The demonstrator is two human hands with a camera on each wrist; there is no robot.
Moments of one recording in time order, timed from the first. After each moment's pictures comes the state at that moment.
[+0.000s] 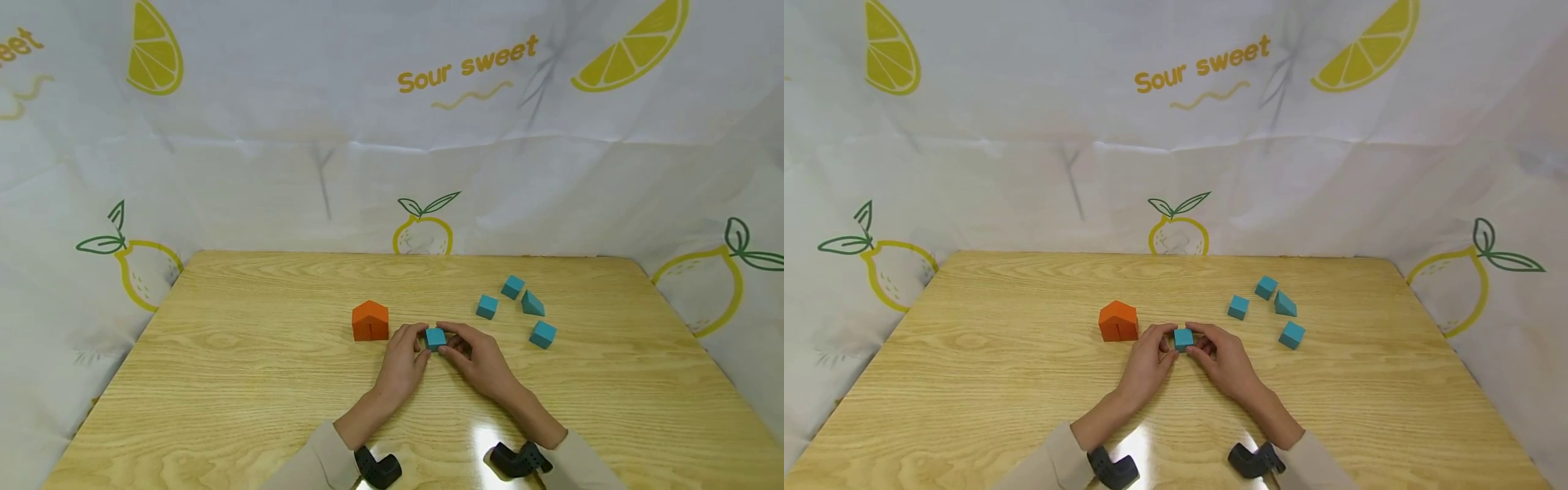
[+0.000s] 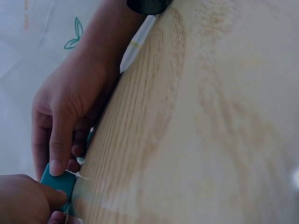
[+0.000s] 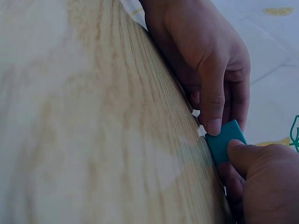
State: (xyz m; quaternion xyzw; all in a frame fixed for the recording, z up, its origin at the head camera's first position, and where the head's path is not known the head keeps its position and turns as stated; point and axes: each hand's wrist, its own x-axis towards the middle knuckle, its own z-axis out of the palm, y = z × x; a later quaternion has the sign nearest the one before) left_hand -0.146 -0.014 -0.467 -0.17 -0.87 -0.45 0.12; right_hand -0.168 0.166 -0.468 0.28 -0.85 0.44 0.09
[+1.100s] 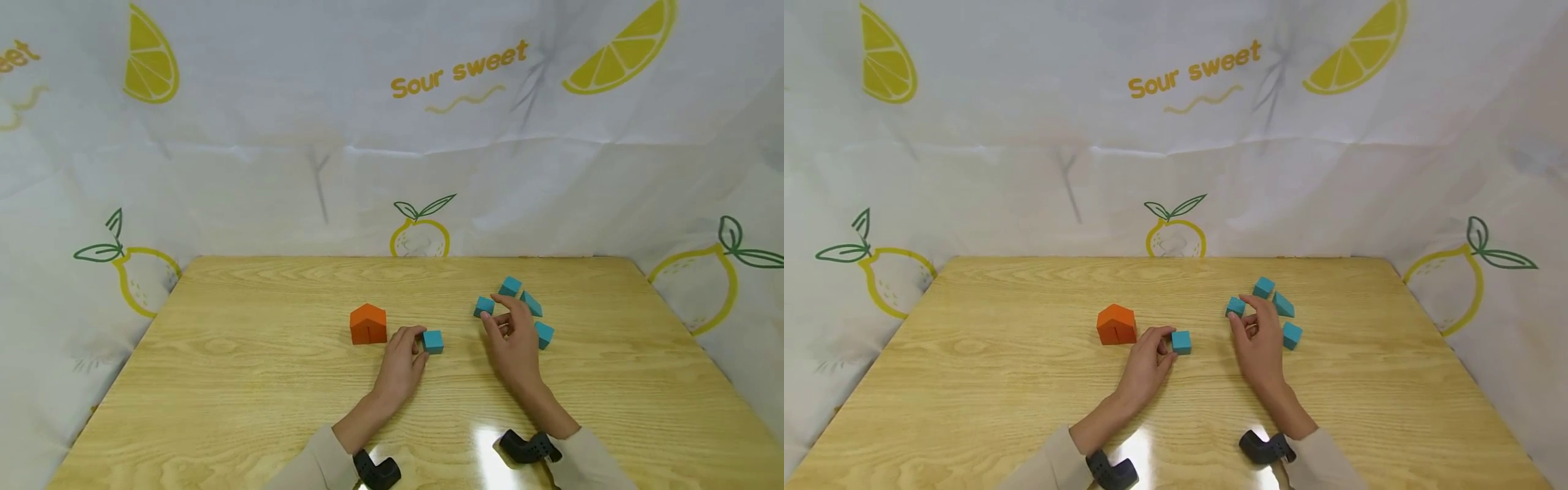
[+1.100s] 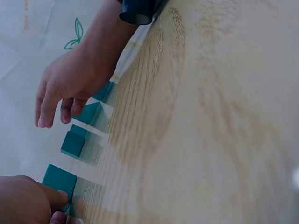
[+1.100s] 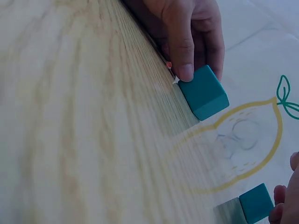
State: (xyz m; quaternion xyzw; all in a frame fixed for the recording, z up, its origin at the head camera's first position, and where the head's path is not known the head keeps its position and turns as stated) left_hand -0.147 -0.013 -0.469 -0.17 -0.87 -0.45 0.12; right_hand -0.181 0.199 -0.464 0.13 -0.83 0.47 0.27
